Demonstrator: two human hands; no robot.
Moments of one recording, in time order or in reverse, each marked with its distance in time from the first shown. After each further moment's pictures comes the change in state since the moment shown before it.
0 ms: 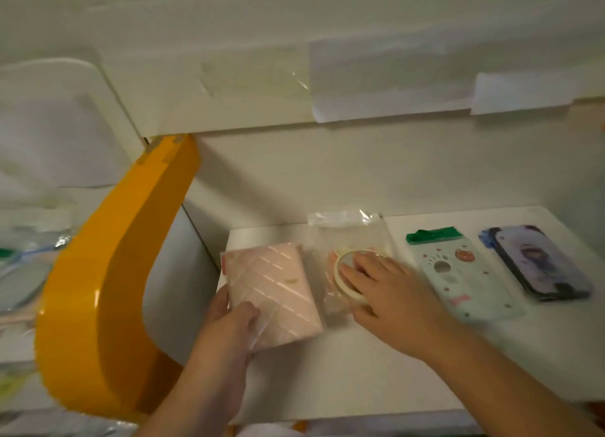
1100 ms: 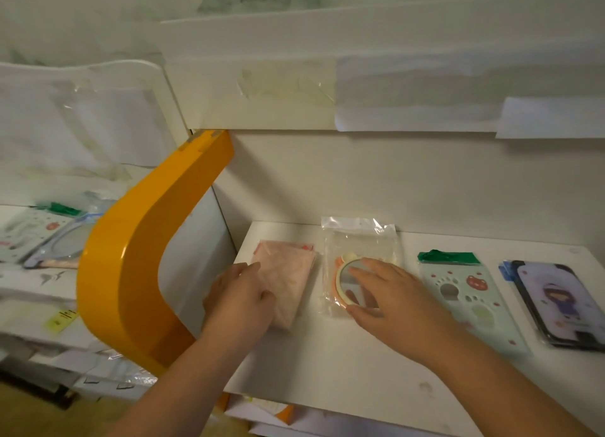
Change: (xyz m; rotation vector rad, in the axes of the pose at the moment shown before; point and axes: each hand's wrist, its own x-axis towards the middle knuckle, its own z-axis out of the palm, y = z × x) left_hand 0.016 -0.011 0.009 1.231 0.253 0.278; right_hand -0.005 0.017 -0.019 0.264 0.098 -0.116
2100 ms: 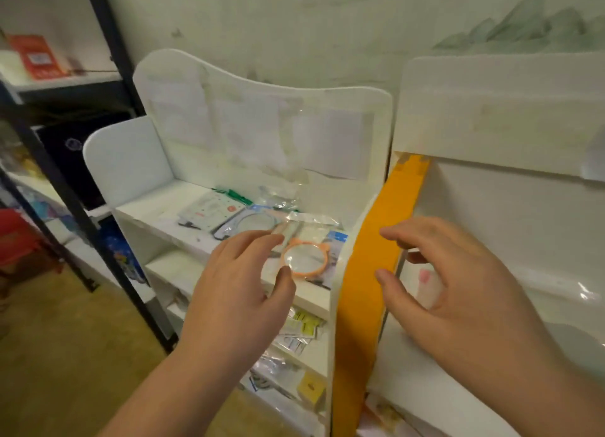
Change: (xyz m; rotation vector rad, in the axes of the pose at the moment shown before) left_hand -0.073 -0.168 -0.184 -0.048 0.516 0.151; right_hand 0.042 -0.267 -0.034 0.297 0.367 -0.375
